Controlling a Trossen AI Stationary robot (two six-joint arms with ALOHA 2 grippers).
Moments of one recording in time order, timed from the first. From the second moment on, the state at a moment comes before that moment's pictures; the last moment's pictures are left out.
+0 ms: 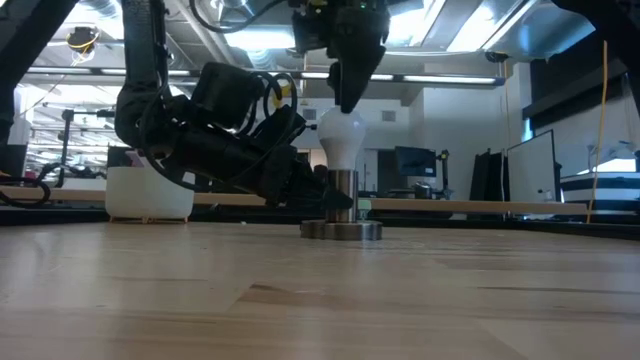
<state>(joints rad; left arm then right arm) 0.08 2.05 0.65 1.09 -0.02 0.02 -0.07 2.13 2.12 -1.34 0.01 -0.12</state>
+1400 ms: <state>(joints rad) 0.06 2.05 0.65 1.10 -0.01 0.08 -0.04 2.13 1.97 -1.19 -0.08 -0.26</state>
